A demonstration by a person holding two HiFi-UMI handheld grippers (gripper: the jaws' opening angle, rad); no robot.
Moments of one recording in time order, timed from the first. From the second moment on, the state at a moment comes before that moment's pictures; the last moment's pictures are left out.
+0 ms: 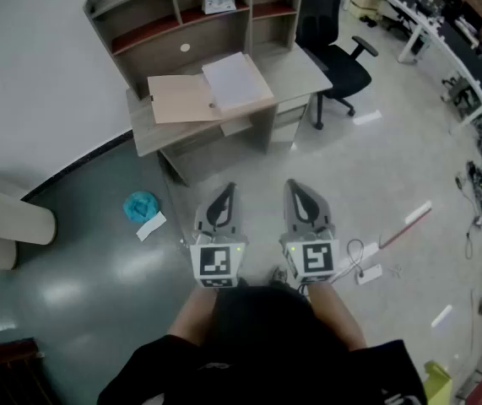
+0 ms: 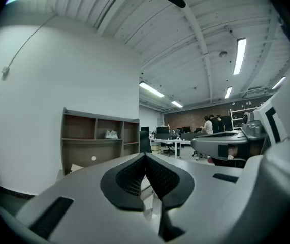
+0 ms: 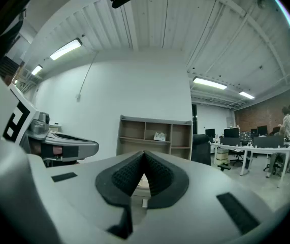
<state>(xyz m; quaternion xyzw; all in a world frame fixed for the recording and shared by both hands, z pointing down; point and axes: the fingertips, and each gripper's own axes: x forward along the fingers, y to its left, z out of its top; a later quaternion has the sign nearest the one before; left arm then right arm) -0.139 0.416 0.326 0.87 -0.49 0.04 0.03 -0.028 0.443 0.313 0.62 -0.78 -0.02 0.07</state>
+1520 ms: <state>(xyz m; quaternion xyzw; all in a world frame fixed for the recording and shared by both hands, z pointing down) -0.253 0.351 0.404 0.87 -0.48 0.07 0.12 -0.148 0.374 0.381 0.59 -0.80 0.02 0.11</state>
